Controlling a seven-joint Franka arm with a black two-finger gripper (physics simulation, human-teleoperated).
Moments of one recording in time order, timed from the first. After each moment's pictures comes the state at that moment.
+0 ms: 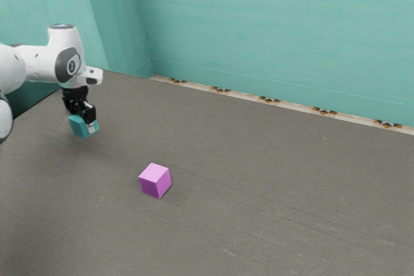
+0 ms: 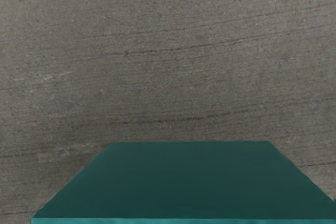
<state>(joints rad) 0.38 0.62 0.02 -1.41 0.11 2.00 0.52</state>
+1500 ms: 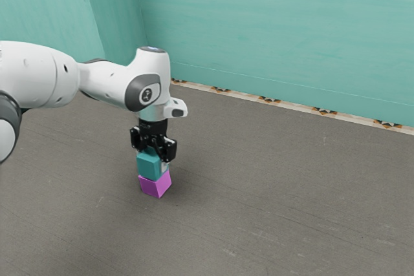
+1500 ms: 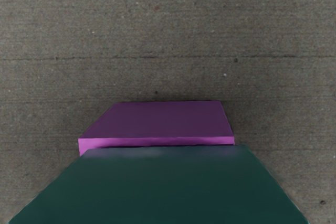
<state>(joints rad) -0.18 0.38 0.16 -1.81 0.00 1.98 0.00</state>
